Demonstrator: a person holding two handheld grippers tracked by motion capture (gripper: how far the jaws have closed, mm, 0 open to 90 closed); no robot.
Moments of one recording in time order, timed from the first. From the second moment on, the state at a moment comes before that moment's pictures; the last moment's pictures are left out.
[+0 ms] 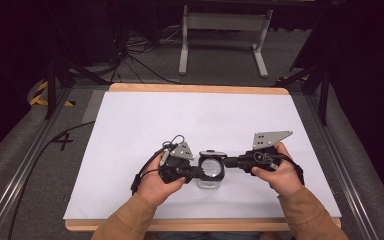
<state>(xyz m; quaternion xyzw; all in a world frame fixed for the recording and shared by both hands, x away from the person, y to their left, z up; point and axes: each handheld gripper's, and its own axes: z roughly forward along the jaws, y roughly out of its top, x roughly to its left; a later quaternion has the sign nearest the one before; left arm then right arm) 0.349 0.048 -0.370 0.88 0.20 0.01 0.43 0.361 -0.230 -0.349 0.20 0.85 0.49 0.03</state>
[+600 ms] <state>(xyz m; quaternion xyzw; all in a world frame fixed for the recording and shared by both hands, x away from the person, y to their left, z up) 0.345 0.040 -0.378 0.88 0.20 0.03 0.44 0.378 -0.220 -0.343 0.25 0.83 0.50 0.06</state>
